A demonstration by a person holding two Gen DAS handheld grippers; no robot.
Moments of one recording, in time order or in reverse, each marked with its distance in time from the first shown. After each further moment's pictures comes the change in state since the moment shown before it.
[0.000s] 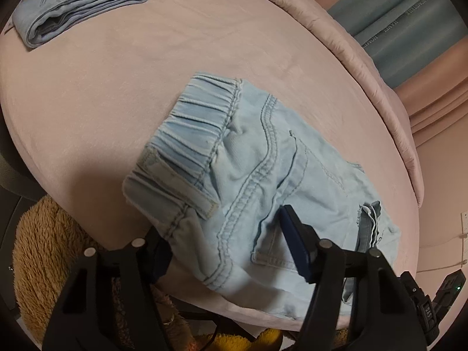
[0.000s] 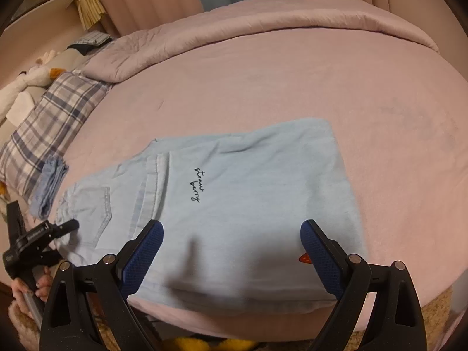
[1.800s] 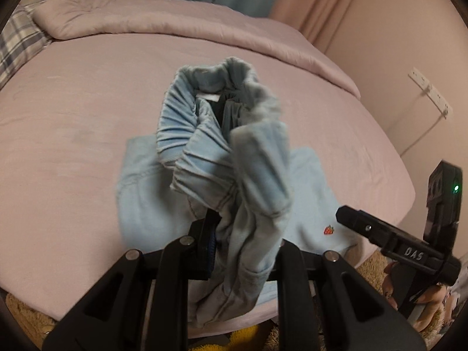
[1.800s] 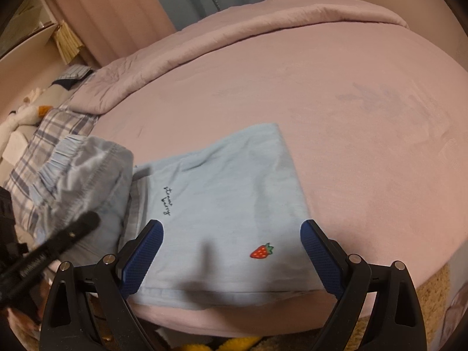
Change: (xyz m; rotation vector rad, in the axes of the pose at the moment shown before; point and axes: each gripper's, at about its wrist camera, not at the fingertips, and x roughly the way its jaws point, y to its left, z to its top) left arm 0.018 -0.191 -0.064 0.640 0.034 -0.245; right arm -0.021 -0.042 -0.008 0.158 -0.069 -0.011
